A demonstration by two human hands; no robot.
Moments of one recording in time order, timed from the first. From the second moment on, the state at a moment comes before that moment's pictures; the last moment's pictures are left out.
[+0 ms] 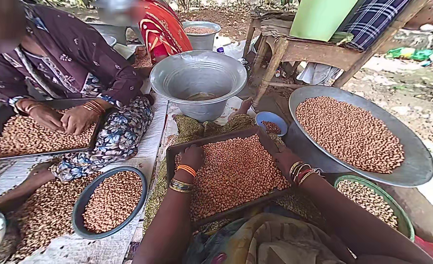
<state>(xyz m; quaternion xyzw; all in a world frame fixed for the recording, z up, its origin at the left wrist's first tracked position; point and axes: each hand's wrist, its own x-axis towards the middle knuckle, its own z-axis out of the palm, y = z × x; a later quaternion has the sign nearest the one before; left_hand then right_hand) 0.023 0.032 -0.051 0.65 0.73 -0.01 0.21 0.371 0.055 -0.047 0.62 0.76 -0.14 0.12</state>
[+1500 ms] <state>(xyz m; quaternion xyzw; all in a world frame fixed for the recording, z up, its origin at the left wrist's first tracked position) 0.030 0.040 -0.063 0.72 0.61 0.16 0.28 0.296 0.059 -0.049 0.49 0.81 -0.31 0.09</state>
